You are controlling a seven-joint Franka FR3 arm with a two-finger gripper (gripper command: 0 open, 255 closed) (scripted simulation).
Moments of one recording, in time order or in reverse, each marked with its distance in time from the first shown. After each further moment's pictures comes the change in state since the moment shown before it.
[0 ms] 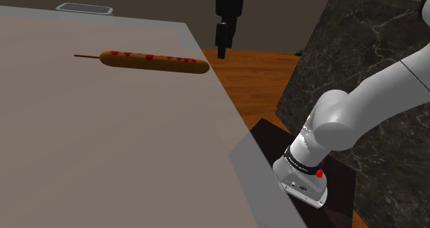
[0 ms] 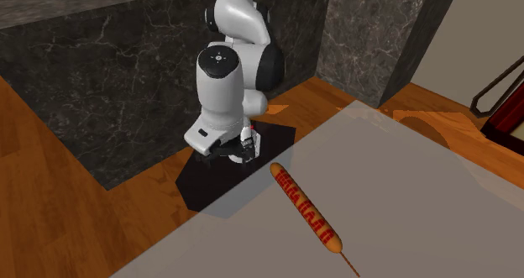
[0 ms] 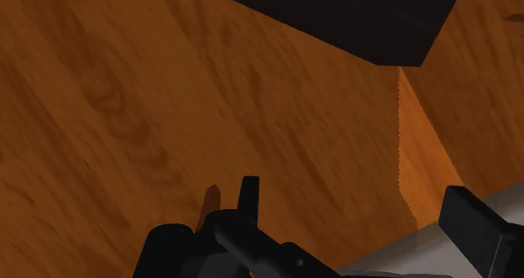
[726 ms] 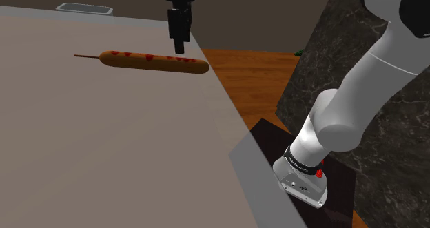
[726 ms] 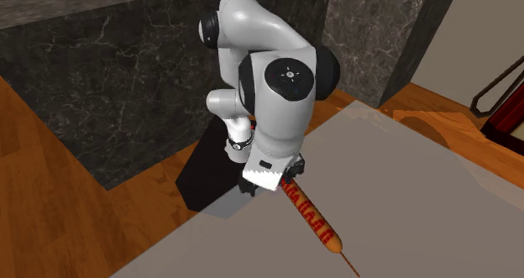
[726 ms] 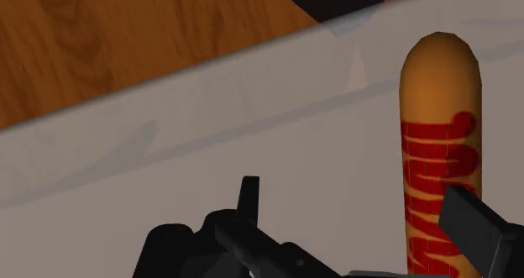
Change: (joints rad) arm 0.094 0.340 0.132 0.395 0.008 -0.075 -0.004
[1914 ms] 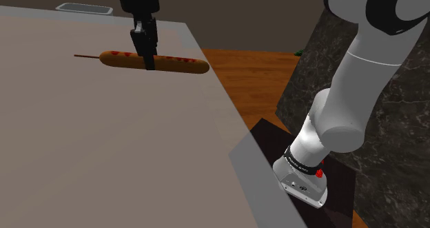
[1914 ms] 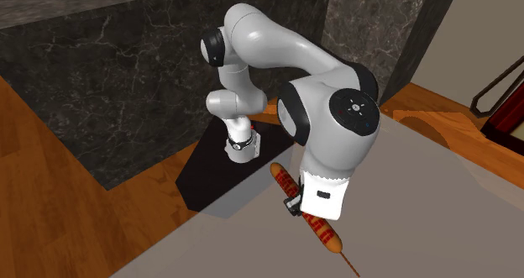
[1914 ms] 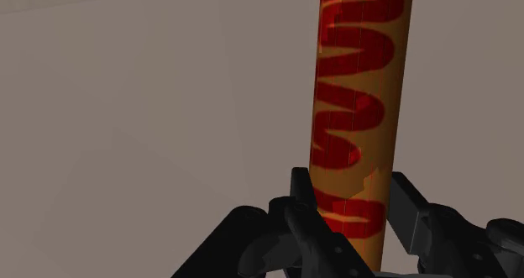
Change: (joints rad) arm 0.081 0.213 0.085 0.182 -0.036 0.013 0.007
